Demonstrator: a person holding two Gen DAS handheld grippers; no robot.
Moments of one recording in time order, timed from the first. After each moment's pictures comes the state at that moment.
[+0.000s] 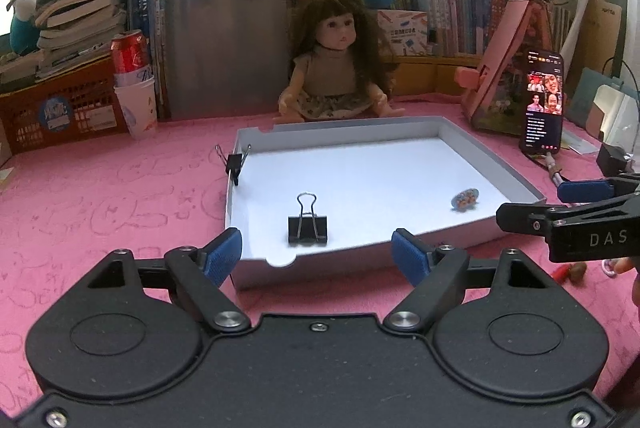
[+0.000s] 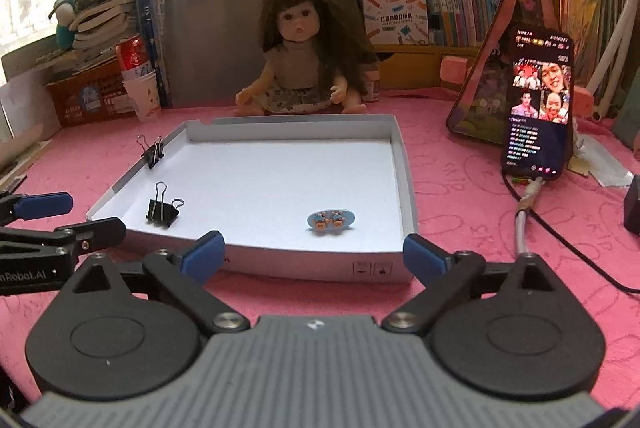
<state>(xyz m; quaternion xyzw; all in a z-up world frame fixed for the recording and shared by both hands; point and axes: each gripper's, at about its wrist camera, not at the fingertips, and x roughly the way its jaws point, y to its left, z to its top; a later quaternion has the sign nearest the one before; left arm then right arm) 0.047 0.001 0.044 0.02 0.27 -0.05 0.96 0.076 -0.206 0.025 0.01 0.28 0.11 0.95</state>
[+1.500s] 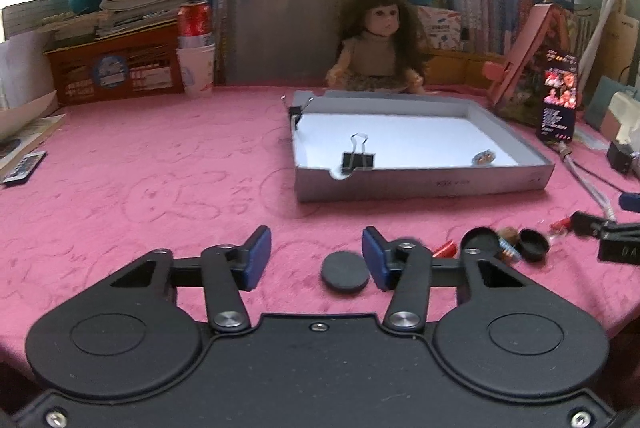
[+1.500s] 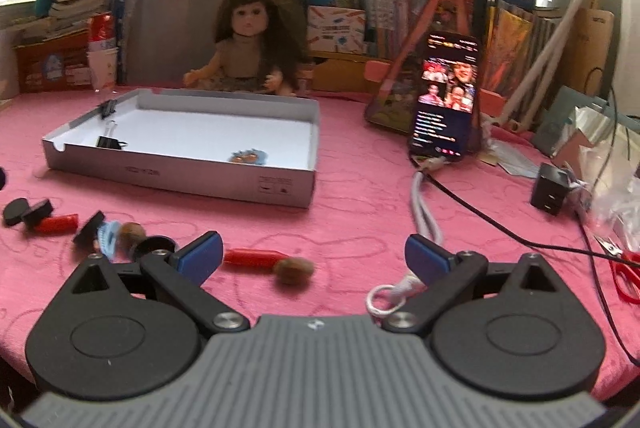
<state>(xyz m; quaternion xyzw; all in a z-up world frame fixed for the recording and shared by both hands) -0.030 0.039 0.024 -0.01 0.28 0.01 0.96 0.006 -0.237 -0.010 -0.06 0.24 0.02 0.97</state>
